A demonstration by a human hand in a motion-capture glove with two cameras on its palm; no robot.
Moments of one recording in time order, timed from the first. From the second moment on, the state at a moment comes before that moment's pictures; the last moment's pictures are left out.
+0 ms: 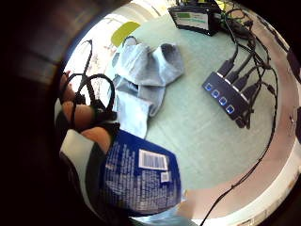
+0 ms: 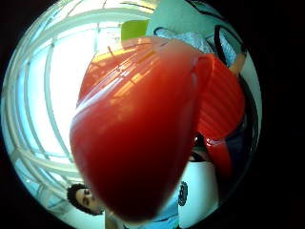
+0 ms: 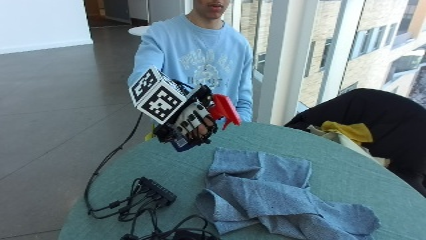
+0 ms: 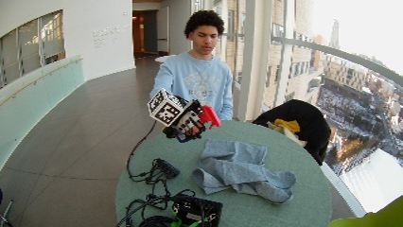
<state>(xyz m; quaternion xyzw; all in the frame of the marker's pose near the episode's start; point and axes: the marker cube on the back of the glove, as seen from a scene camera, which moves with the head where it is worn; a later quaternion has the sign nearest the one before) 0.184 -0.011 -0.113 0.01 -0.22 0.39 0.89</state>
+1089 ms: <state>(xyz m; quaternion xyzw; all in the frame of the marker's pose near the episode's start) 0.179 -0.020 -0.106 -0.02 -0.21 0.39 0.90</state>
